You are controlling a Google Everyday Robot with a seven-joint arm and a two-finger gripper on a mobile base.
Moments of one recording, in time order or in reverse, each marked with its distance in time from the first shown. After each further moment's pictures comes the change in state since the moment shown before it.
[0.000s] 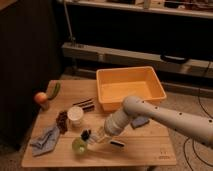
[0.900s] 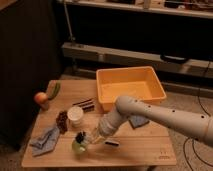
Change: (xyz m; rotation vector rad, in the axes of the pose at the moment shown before) arm -0.022 0.003 0.016 -0.036 0.015 -0.083
